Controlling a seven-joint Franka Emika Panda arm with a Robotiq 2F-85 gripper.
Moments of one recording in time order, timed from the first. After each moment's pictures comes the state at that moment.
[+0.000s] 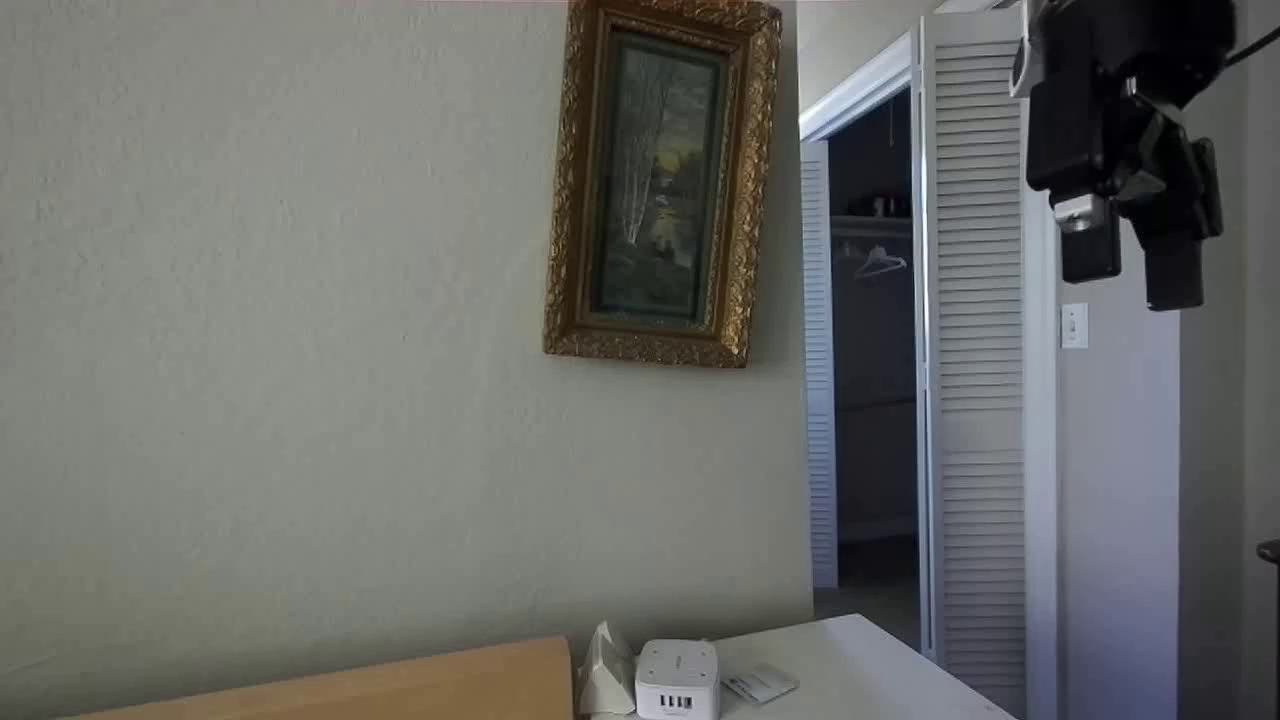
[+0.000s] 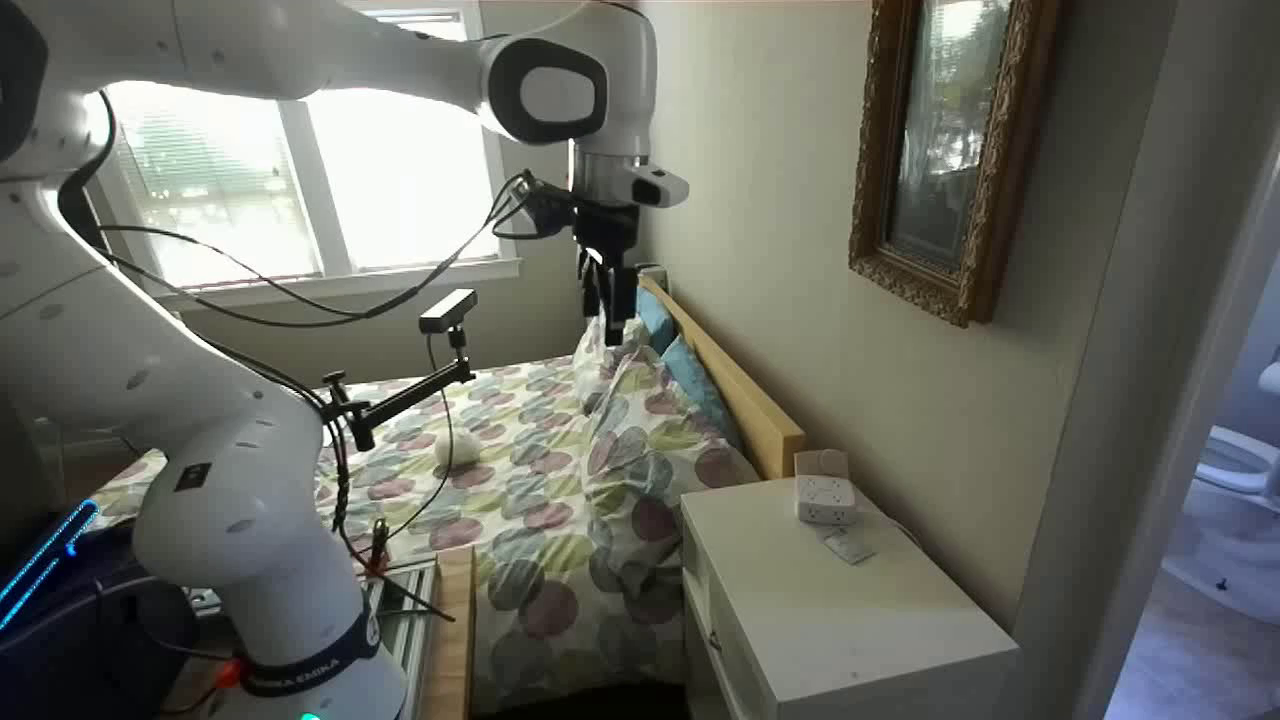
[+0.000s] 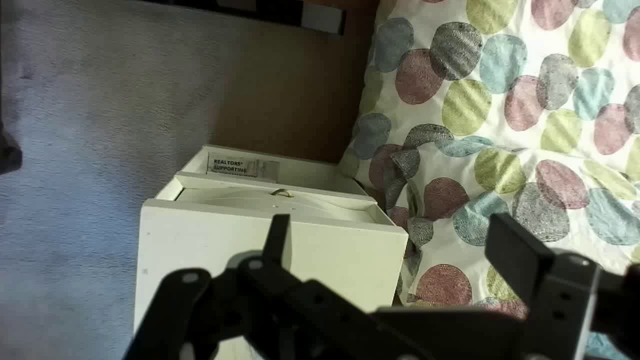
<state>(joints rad) 0.14 -0.48 0.09 -2.25 0.18 1.71 0.06</state>
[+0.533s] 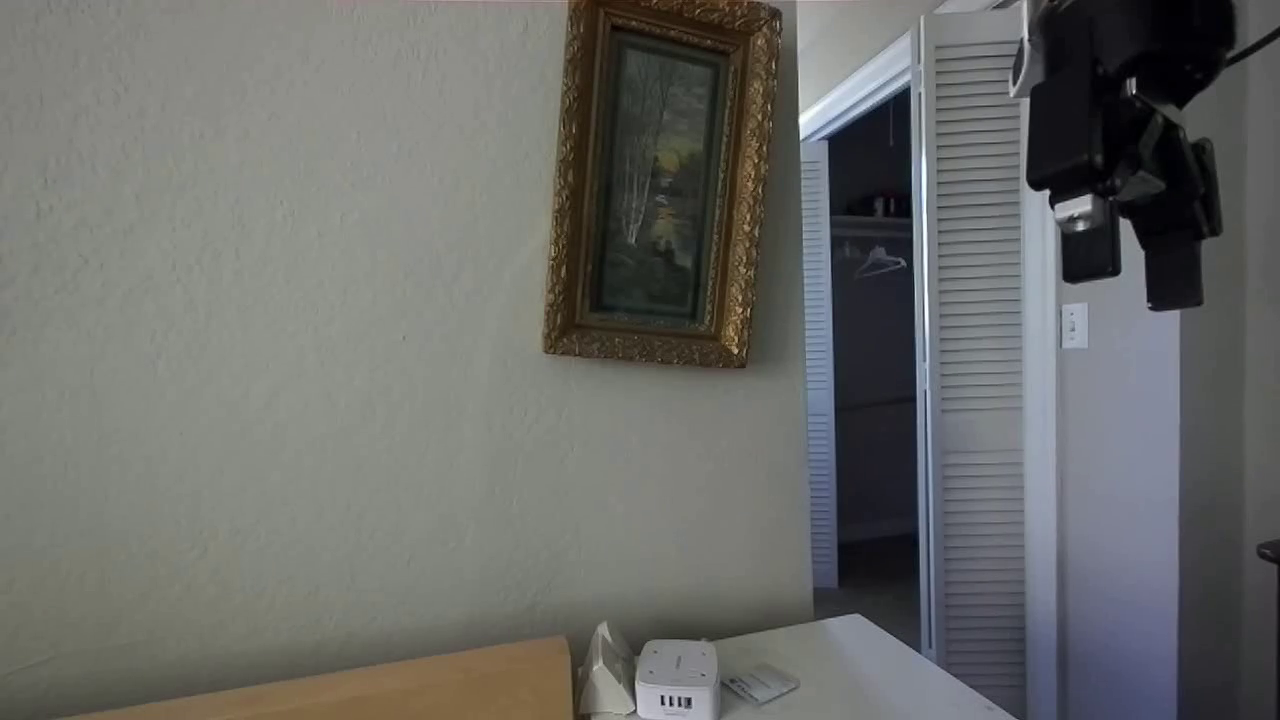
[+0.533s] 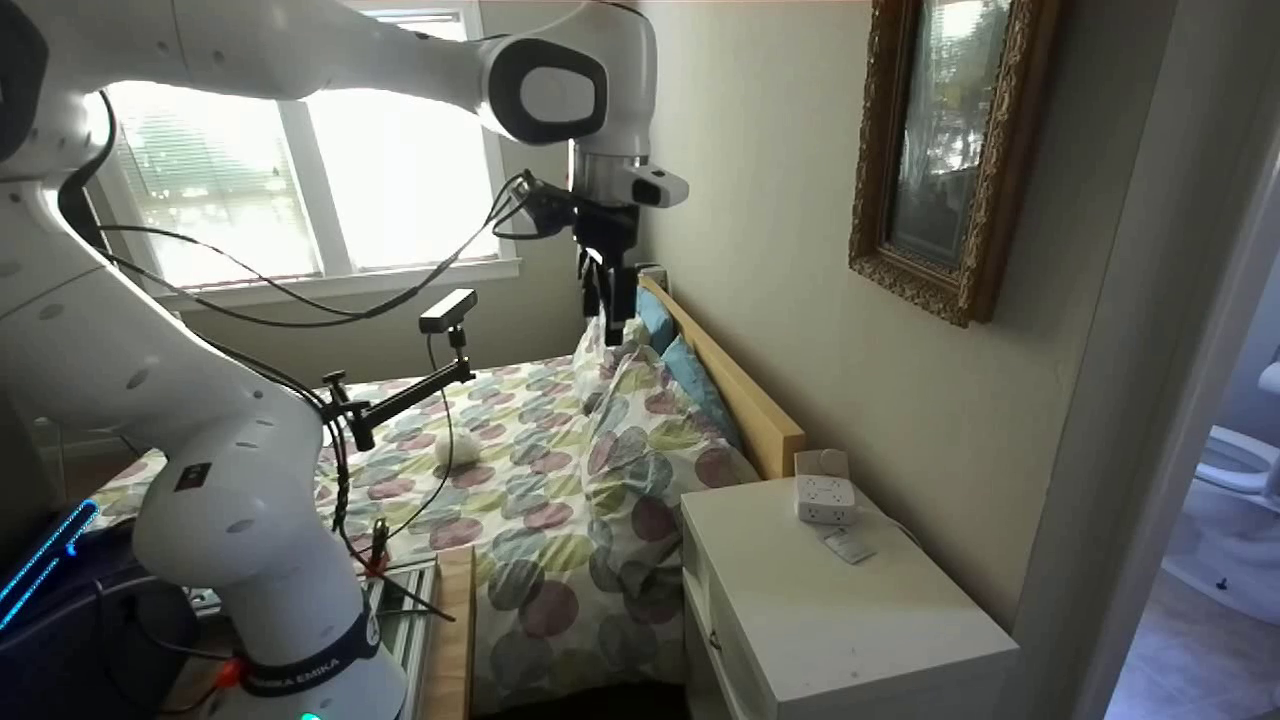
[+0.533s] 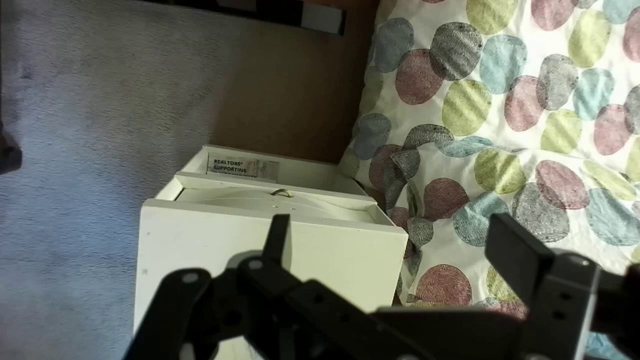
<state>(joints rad) 0.14 -0.47 0.09 -2.25 0.18 1.71 0.06</state>
